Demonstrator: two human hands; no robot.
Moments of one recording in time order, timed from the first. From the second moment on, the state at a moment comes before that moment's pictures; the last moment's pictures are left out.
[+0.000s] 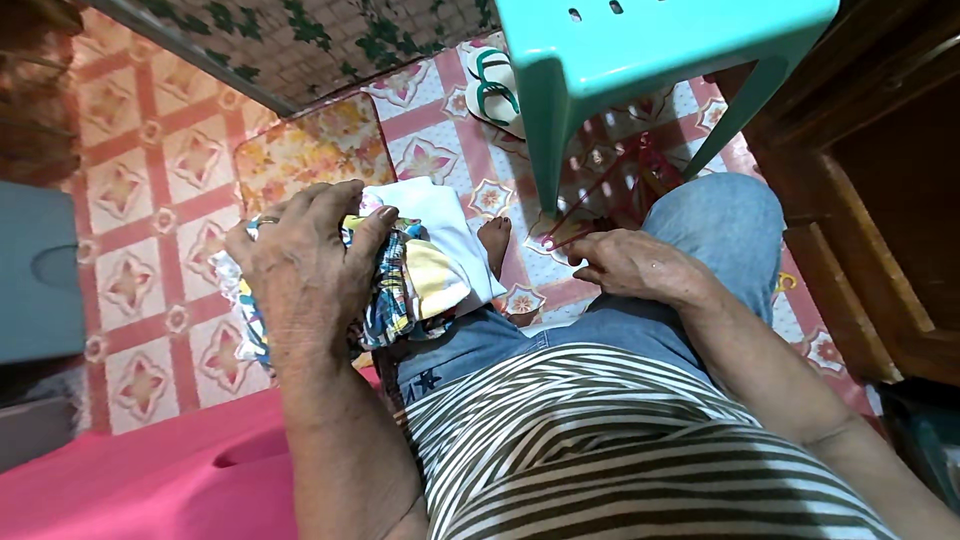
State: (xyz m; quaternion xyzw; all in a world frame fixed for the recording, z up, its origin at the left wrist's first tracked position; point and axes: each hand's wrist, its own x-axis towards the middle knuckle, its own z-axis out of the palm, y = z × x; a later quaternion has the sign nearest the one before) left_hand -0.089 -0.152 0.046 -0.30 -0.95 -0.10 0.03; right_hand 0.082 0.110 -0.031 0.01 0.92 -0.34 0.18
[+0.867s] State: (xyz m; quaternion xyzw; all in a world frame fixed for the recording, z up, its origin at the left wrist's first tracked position) left_hand -0.089 -0.147 0.050 -0.29 -0.95 -0.09 0.02; right_hand 0.084 0.111 -0.033 0.00 0.93 -0.34 0.16
